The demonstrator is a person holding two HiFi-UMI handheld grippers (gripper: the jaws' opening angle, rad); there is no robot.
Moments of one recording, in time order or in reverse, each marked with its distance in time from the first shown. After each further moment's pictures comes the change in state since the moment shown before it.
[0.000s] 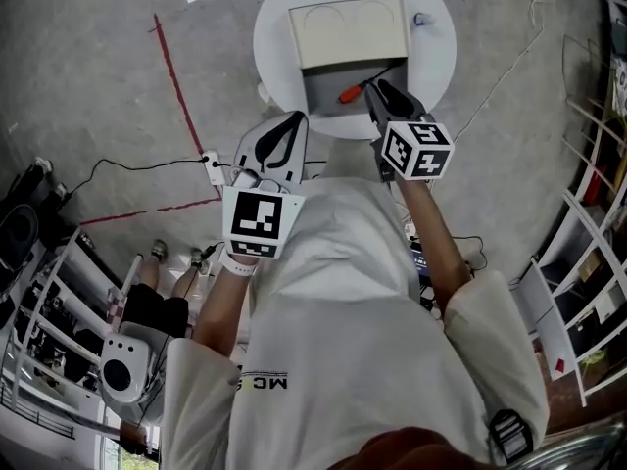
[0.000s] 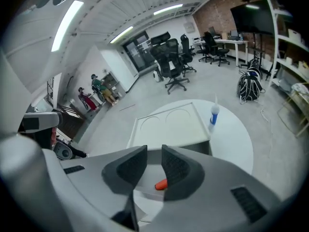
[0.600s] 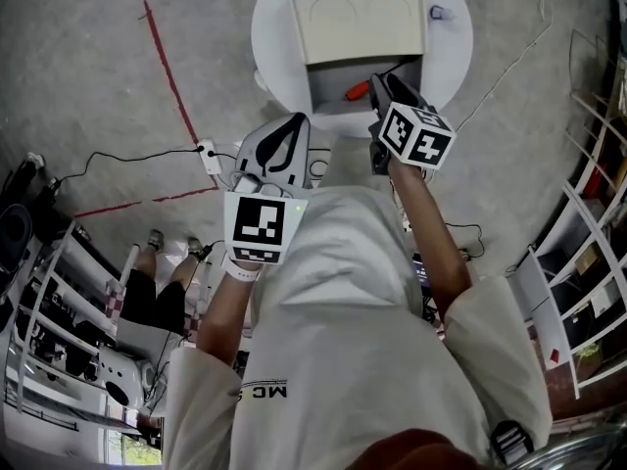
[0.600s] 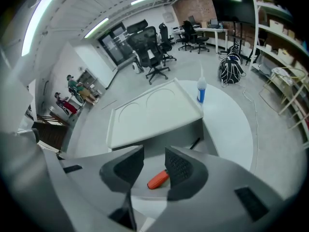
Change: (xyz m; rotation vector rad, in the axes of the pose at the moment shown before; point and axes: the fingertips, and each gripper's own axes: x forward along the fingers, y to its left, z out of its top) left arm 0.020 0.016 -0.036 -0.066 0.051 -0.001; right arm 0.042 -0.032 -0.034 0.190 0.103 -0.162
